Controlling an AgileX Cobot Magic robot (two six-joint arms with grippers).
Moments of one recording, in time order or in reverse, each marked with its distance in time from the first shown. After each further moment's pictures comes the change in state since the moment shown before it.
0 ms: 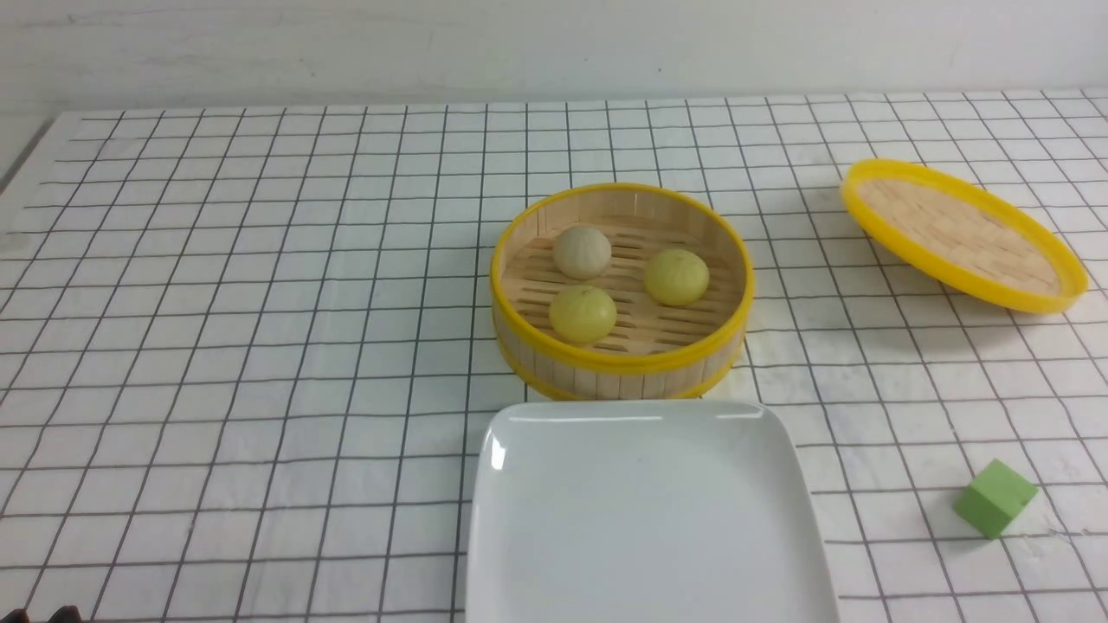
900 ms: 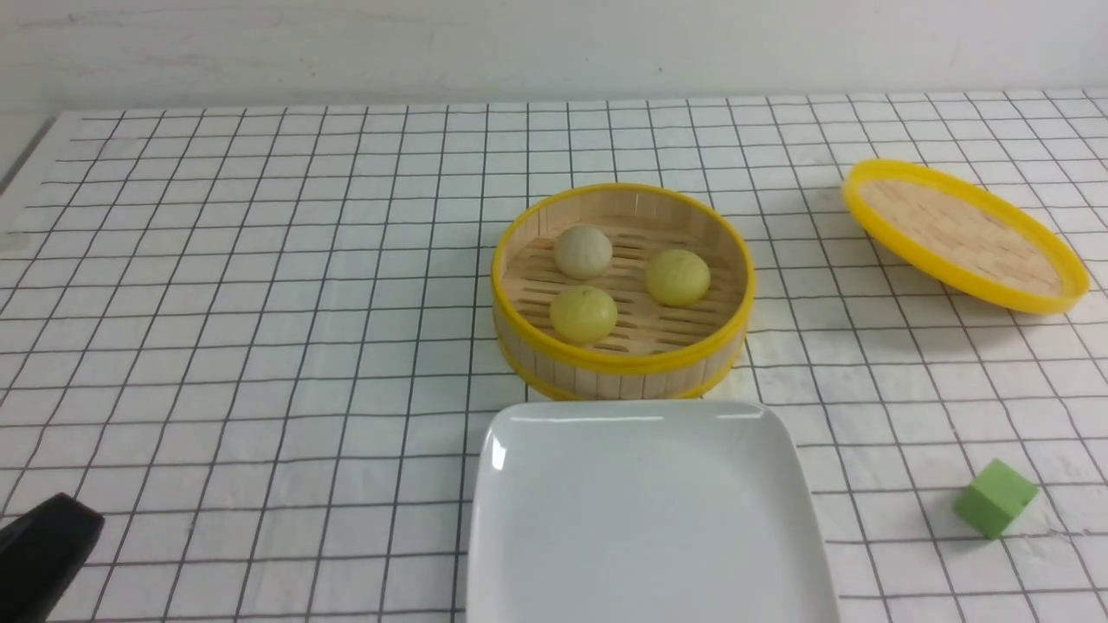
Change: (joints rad) right arm 0.000 0.119 -0.295 0.698 -0.019 0.003; left arm -0.010 0.090 -0.338 -0.661 0.117 -0.369
